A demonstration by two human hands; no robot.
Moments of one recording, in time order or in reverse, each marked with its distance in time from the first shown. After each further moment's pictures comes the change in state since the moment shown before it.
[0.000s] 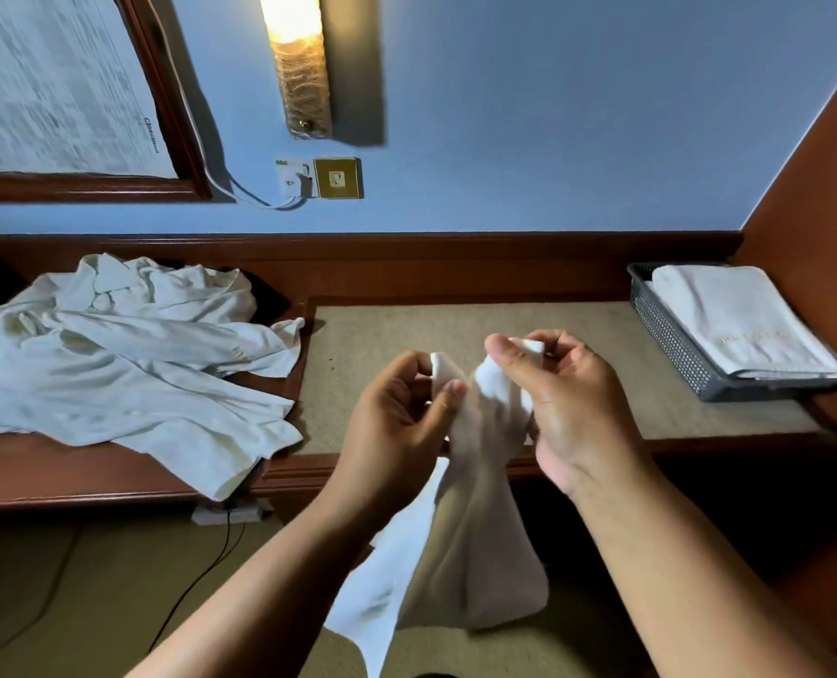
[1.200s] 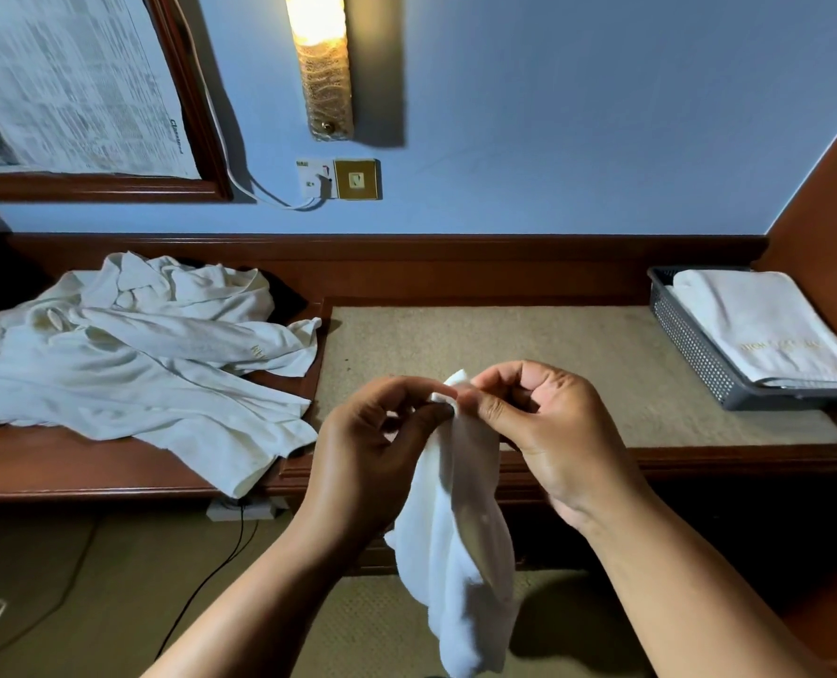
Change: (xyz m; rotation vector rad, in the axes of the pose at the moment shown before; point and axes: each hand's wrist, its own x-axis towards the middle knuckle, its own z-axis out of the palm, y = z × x) left_hand -0.018 0.002 -0.041 0.294 0.093 0.142; right_hand -0.019 0.015 0.008 -0.309 -0.306 -0.089
